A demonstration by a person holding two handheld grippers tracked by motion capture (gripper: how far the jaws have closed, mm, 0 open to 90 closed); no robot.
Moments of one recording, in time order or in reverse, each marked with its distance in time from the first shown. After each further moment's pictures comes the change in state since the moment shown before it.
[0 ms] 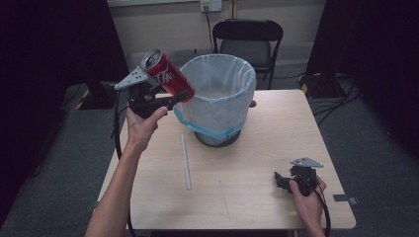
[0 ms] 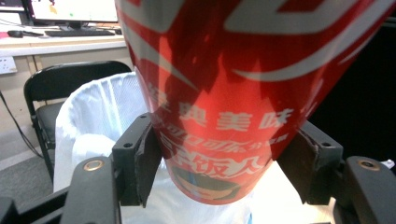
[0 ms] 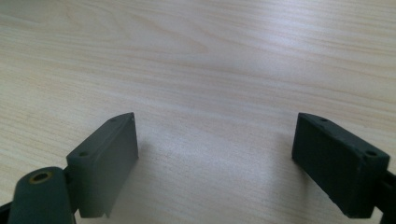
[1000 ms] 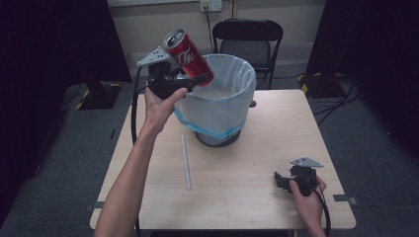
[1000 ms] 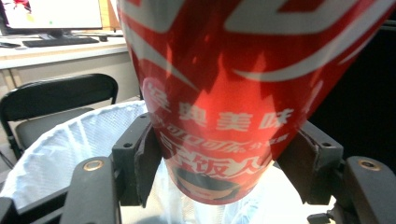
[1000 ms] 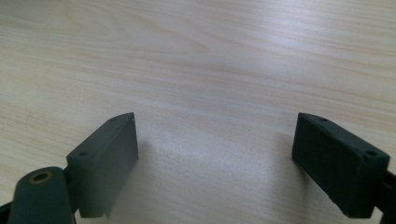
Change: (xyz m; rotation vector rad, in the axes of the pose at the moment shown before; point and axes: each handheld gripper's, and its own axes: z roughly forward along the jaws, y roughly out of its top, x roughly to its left) left arm -0.004 0.033 0.055 0.013 -0.052 0.027; right arm 0.000 0.000 0.000 0.001 0.001 -0.001
